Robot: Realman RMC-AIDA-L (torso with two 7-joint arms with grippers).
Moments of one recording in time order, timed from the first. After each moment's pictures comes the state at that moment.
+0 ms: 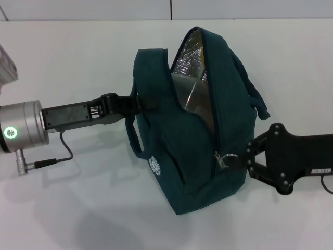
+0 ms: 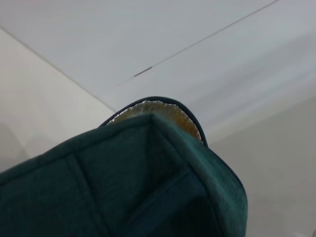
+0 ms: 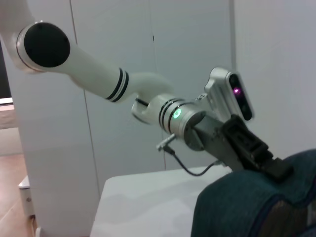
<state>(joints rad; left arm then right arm) -0.50 -2.08 0.71 0.57 1.82 1.69 -2.12 0.38 2.01 -1.27 -0.86 -1.57 -1.64 1.23</state>
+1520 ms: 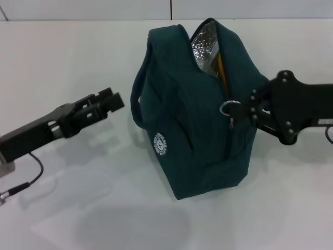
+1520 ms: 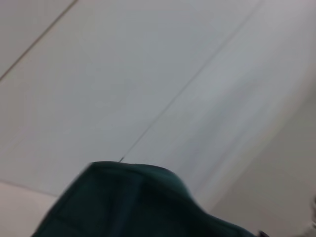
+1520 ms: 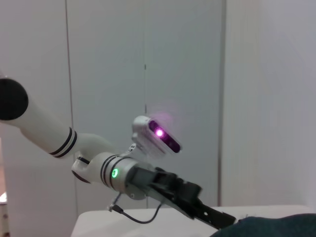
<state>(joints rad) -0.31 -2.08 0.72 0.52 1.59 1.77 -1.62 0.46 2.01 -1.15 -0.94 -1.54 -1.67 1.31</state>
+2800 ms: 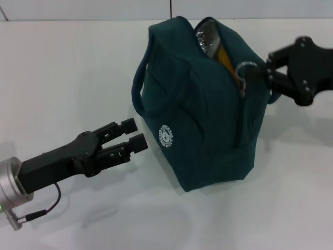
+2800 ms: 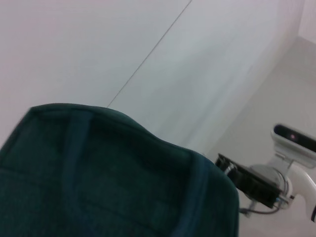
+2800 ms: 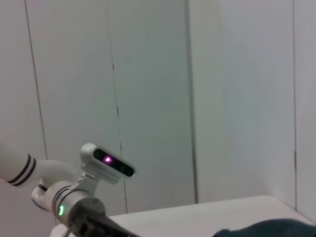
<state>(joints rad) -0.30 -2.09 0.78 0.44 1.63 1.81 -1.44 0.51 1.99 -1.02 -1.00 -1.60 -1.69 1.49</state>
